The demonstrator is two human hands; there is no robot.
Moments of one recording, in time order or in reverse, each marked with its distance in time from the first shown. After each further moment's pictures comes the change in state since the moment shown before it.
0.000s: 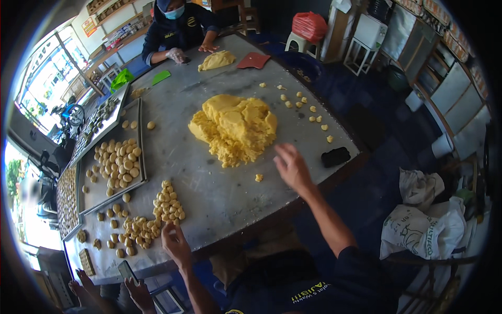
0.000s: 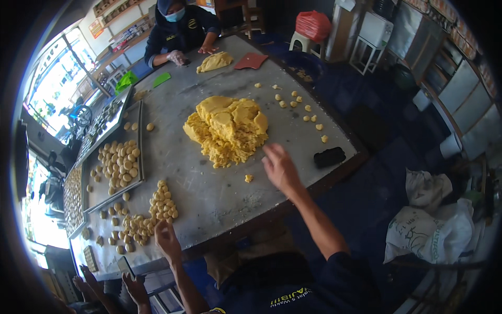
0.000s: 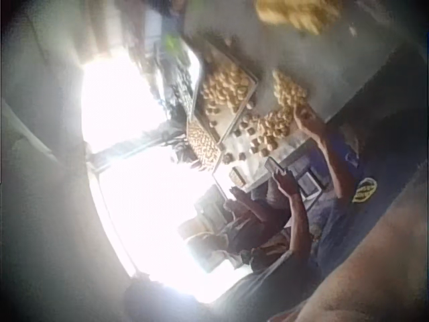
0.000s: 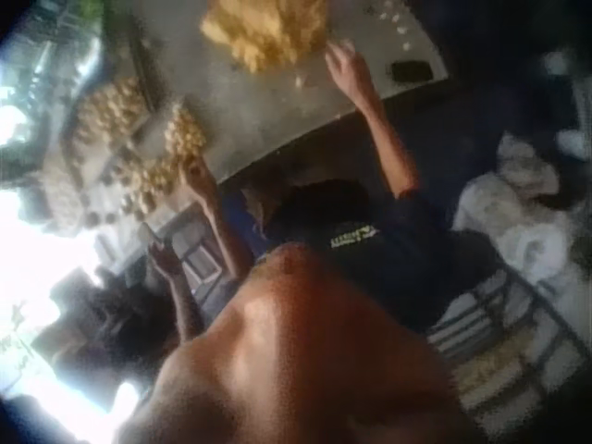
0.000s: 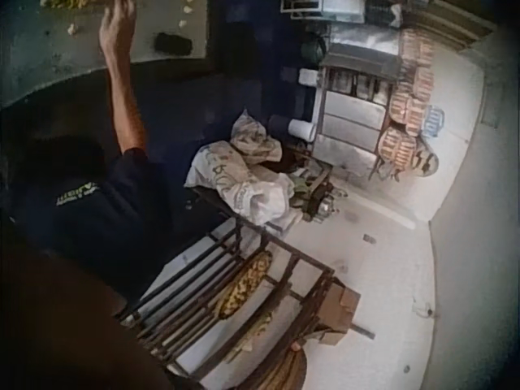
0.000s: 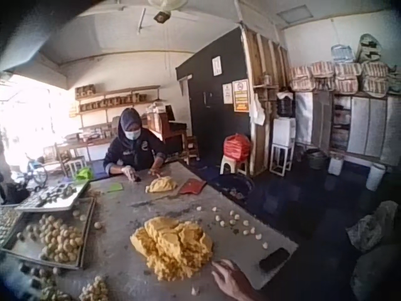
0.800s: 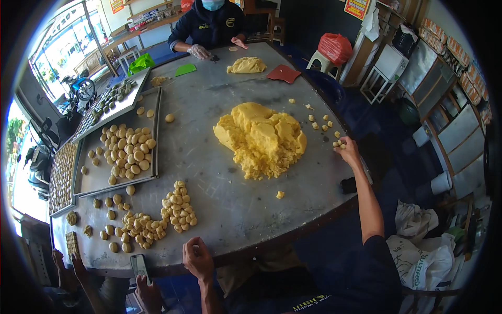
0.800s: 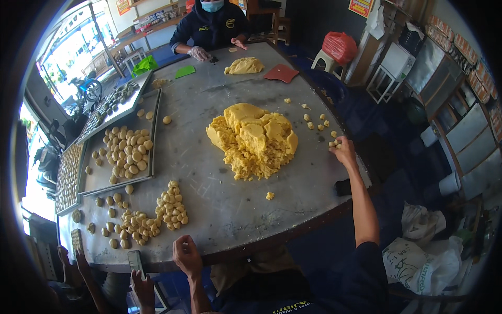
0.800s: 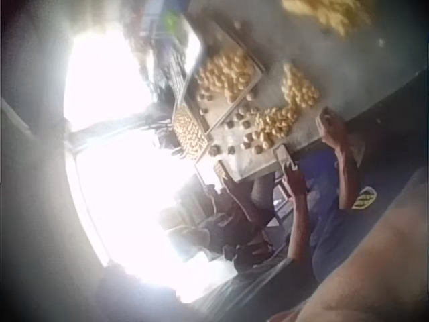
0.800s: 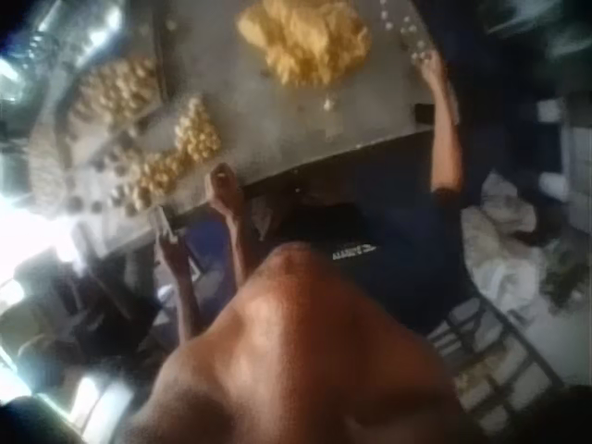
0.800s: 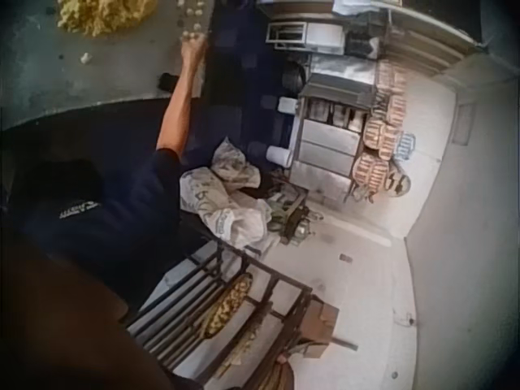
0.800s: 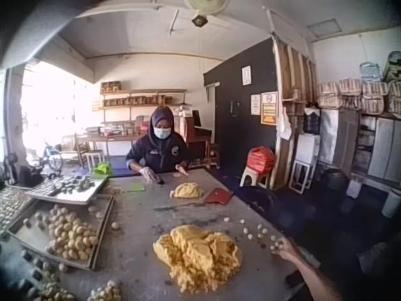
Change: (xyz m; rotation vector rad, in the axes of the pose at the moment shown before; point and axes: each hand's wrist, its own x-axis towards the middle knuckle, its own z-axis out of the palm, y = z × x) left_hand -0.038 0.024 0.017 0.056 0.054 -0.040; right_hand 0.106 0.174 -0.077 -0.324 -0.062 0.461
